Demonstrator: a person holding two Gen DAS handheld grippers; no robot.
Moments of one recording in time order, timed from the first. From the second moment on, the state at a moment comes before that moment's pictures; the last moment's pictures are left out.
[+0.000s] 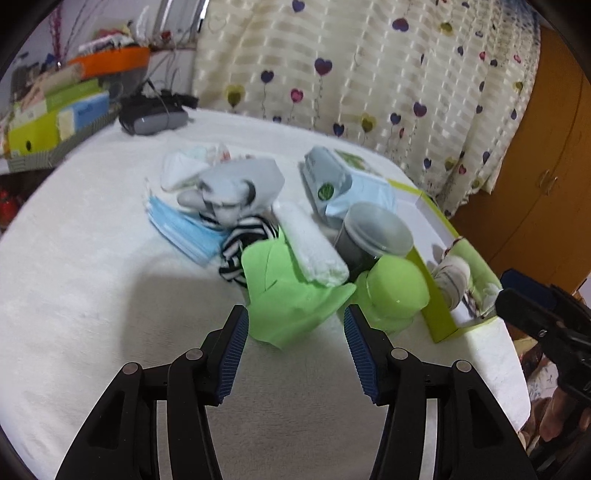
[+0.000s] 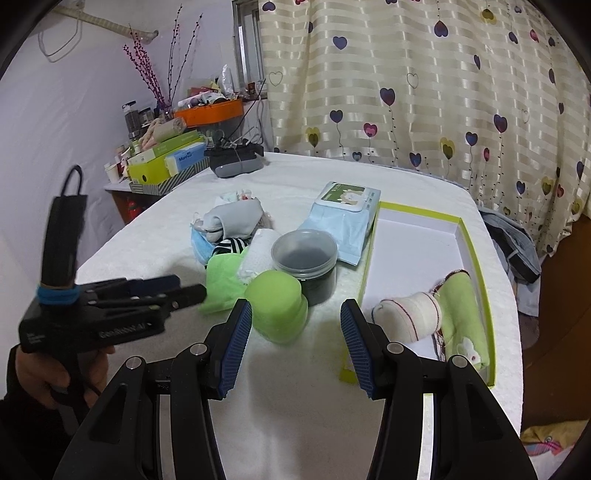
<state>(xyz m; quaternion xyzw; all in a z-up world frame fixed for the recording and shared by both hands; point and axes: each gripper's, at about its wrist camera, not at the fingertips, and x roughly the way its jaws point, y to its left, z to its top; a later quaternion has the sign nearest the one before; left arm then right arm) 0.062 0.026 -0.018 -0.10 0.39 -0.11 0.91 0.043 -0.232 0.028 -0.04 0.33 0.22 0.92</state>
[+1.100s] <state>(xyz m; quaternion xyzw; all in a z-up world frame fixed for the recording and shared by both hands) 0.067 0.035 -0.034 -0.10 0.40 -0.09 0.91 0.064 -0.216 0.025 -0.04 0.34 0.23 0.91</state>
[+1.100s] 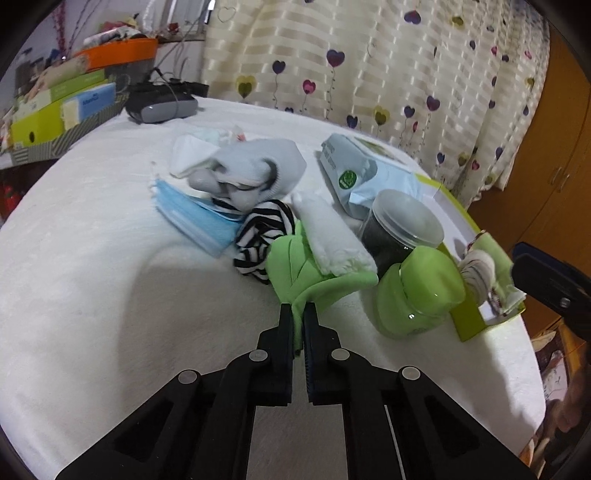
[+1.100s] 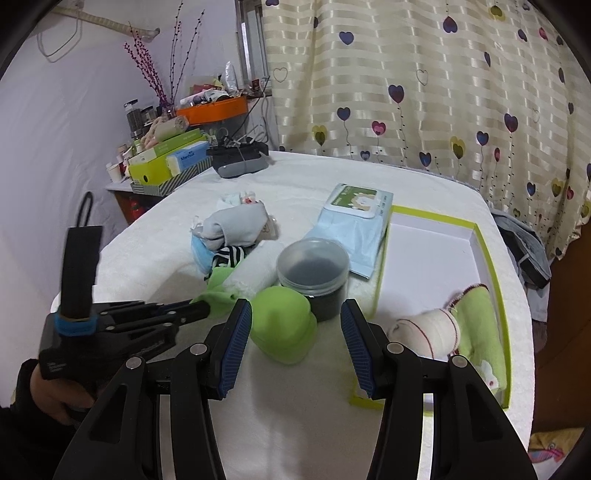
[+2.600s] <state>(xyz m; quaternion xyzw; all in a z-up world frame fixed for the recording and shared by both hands) 0.046 0.149 -0.033 -0.18 0.37 -0.05 0.91 0.144 -0.033 -0.047 -0.28 0.44 0.25 0.81</state>
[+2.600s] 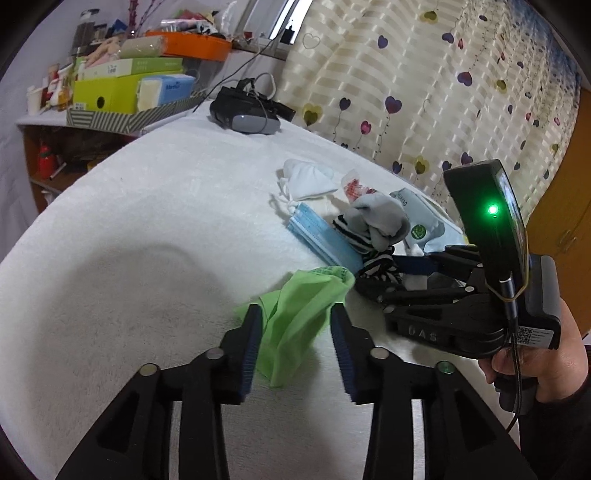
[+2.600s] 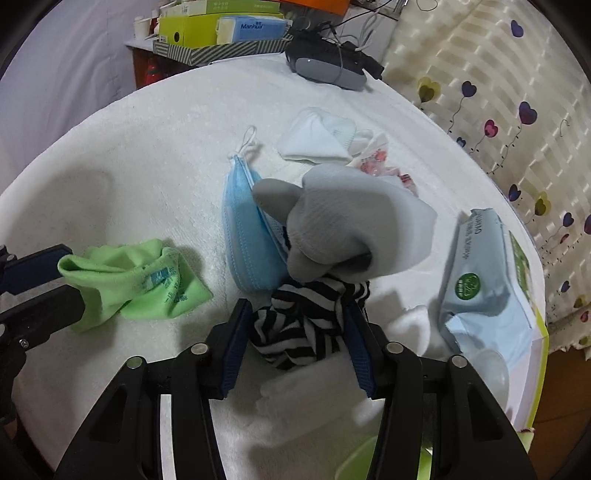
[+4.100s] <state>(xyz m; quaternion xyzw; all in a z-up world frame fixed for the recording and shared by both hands) 0.017 0.076 0.034 -0.12 0.31 -0.04 0.94 0.053 -0.150 0.048 -0.07 0.30 0.34 0.89</state>
